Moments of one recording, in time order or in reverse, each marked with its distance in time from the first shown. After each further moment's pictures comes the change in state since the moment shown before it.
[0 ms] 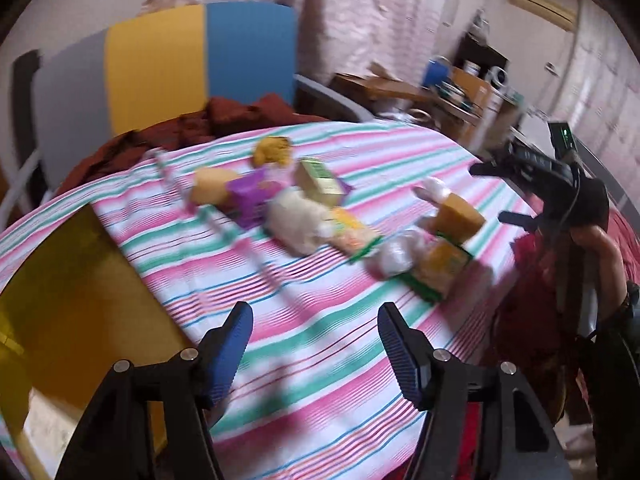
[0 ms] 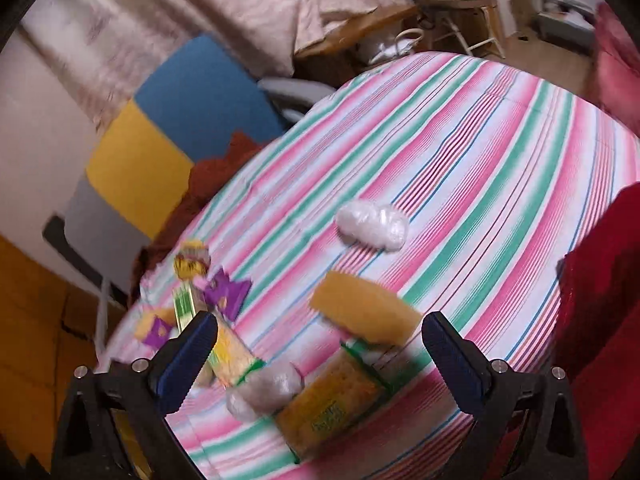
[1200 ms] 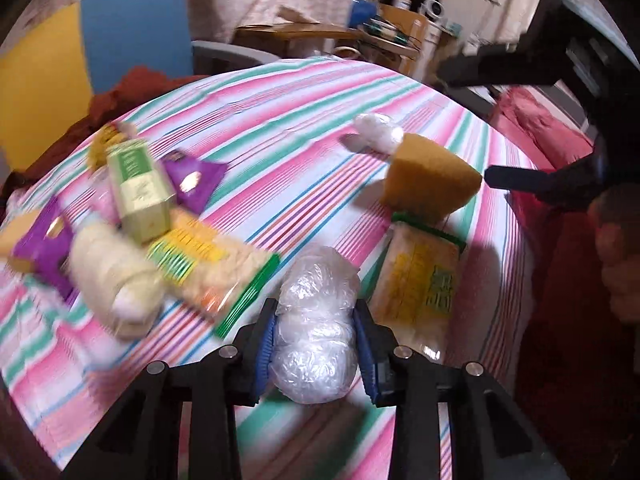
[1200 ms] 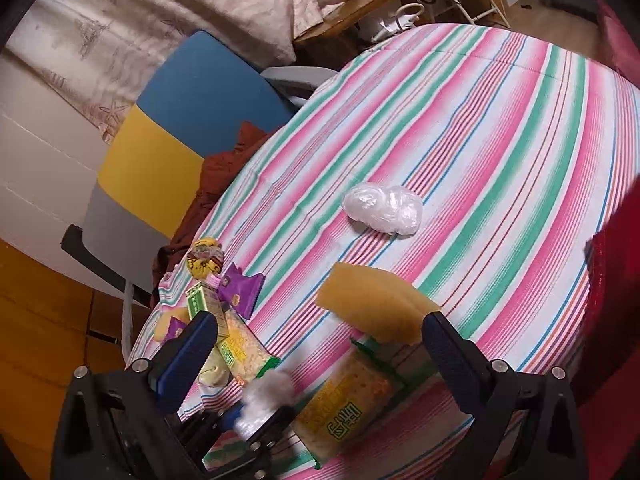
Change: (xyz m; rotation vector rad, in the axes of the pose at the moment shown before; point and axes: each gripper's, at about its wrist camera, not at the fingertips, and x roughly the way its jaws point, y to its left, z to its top) left arm 0.139 -0.070 0.027 0.189 0.143 -0.121; right arm 0.019 -0.010 -0.001 0.068 0.079 0.082
